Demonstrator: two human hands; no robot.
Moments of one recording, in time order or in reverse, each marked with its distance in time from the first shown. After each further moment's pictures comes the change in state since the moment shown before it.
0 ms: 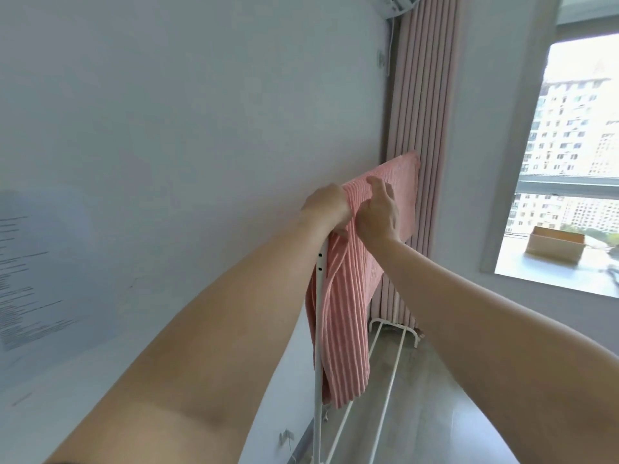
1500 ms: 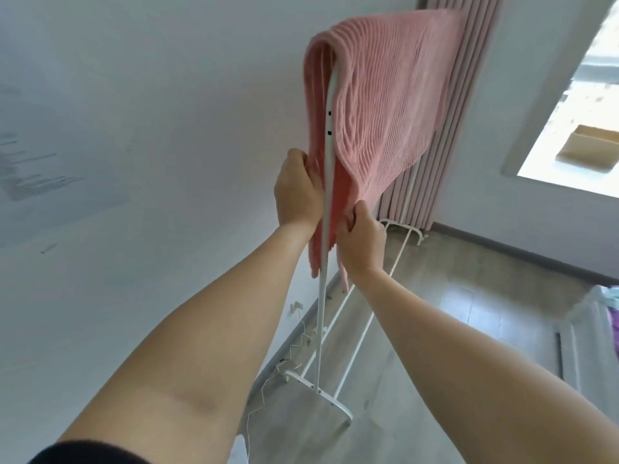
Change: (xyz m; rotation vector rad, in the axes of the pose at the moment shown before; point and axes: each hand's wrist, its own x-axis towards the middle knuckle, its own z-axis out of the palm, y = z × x) left_hand -0.119 -0.129 0.167 -0.509 0.579 -0.058; right_hand -0.245 0.096 0.033 -0.072 -0.234 0.098
